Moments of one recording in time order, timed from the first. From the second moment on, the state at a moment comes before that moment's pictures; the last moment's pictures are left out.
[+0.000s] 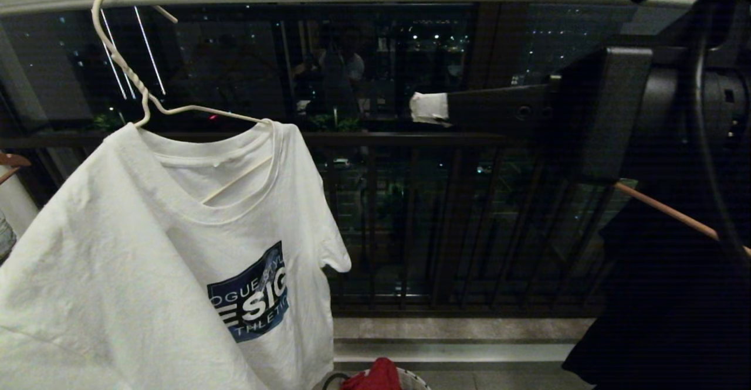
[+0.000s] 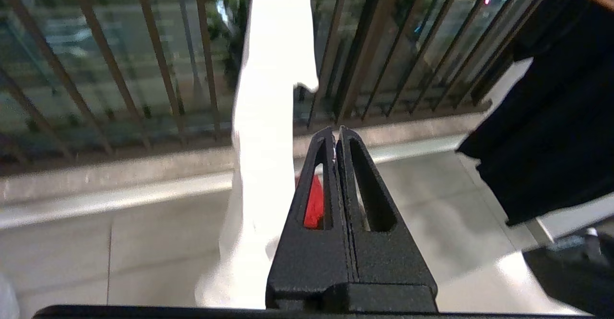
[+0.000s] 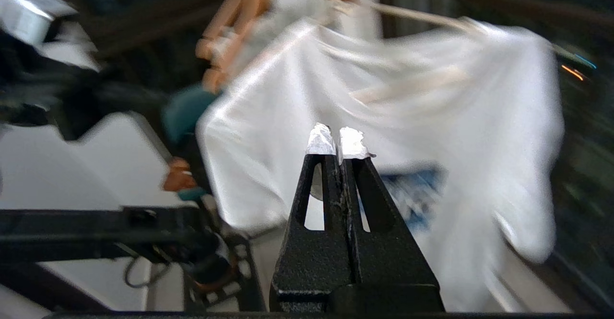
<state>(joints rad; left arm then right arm) 0.02 0.62 -1.15 0.73 -0.36 -0.08 0.76 1.47 -1.25 -0.27 0.46 0.26</state>
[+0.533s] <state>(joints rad) 0.02 0.59 -1.16 0.77 -0.33 -0.08 0.87 1.73 -1.46 -0.46 0.46 0.25</state>
